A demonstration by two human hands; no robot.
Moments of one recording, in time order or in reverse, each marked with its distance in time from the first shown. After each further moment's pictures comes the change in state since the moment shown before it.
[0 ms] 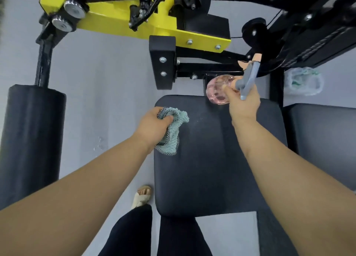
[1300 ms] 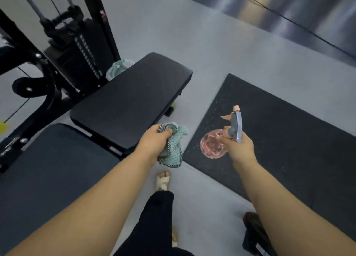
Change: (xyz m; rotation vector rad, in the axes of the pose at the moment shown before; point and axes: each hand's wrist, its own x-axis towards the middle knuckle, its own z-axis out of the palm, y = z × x) left_hand -0.299 -0.018 0.464 0.547 -0.713 0.253; right_hand -0.264 0.221 -0.547 0.533 0.729 0.445
